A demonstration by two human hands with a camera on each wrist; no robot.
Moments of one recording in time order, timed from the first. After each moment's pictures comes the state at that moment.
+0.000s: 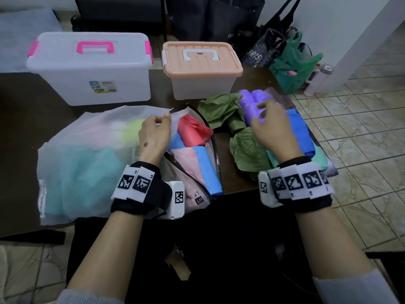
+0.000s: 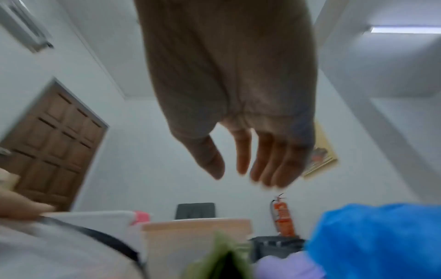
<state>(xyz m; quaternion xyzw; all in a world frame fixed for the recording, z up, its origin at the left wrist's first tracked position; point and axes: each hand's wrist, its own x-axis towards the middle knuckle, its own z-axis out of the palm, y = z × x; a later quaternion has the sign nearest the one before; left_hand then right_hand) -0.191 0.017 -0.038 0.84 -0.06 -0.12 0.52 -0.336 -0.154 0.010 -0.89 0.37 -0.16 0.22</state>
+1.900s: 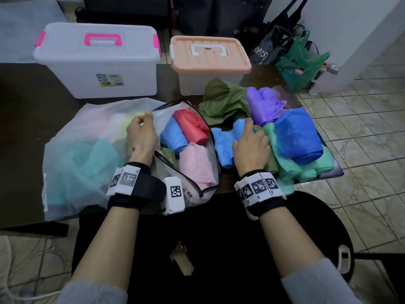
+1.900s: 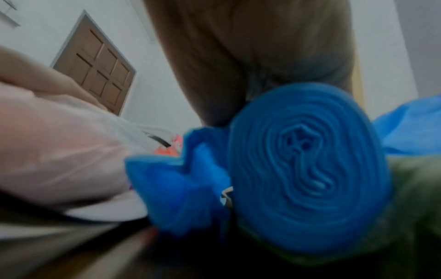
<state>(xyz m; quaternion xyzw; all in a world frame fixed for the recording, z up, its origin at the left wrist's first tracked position) -0.165 0.041 -0.074 0.76 0.02 -0.08 0.64 -0.306 -0.112 -0.071 -0.87 0.50 -0.06 0.00</state>
